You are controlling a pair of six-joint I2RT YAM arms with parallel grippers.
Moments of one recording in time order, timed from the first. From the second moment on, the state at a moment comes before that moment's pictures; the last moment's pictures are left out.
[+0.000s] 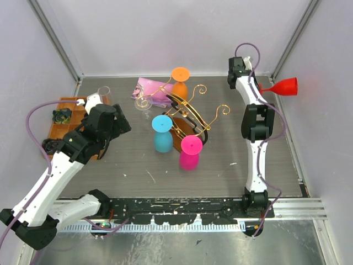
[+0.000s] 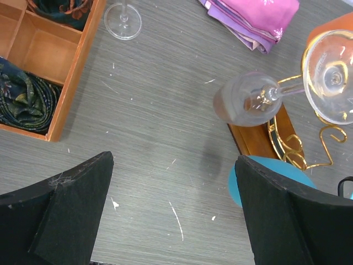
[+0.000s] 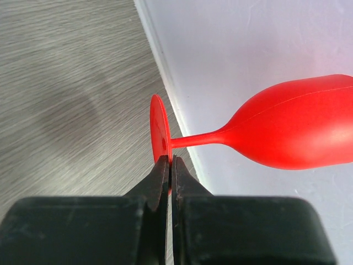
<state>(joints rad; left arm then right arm) -0.59 0.98 1.19 -0.91 -0.54 -0.74 0.06 2.42 2.23 -0.70 0.93 -0.13</state>
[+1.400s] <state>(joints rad) -0.59 0.82 1.19 -0.97 -0.53 -0.77 0.06 2.33 1.71 -0.86 1.02 0.06</state>
